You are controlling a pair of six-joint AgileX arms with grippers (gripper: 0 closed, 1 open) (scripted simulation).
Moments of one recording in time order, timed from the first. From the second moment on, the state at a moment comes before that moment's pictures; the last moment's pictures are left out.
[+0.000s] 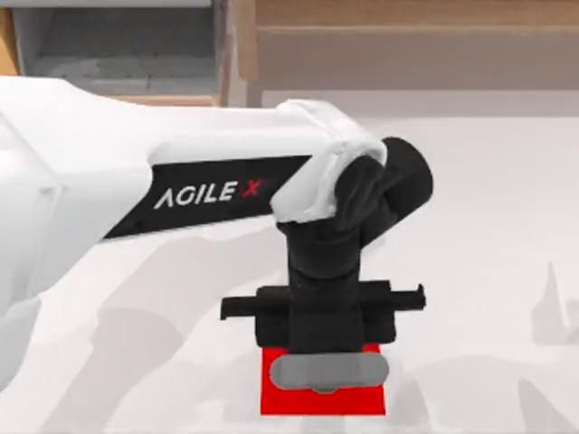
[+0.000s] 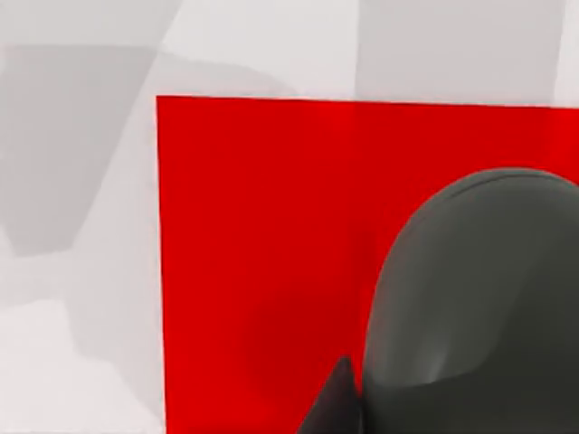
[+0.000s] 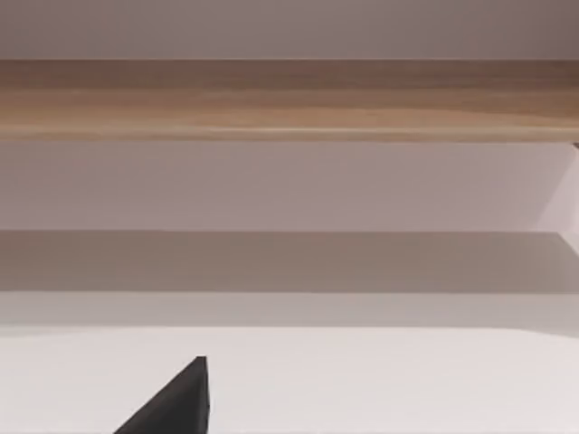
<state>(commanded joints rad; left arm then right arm) -0.89 2.06 1.48 -1.05 0.11 -4.03 0.00 0.00 0.00 0.00 0.00 0.00</state>
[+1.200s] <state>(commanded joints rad) -0.90 2.07 1.46 -0.97 0.03 -4.01 0.00 0.00 0.00 0.00 0.00 0.00</state>
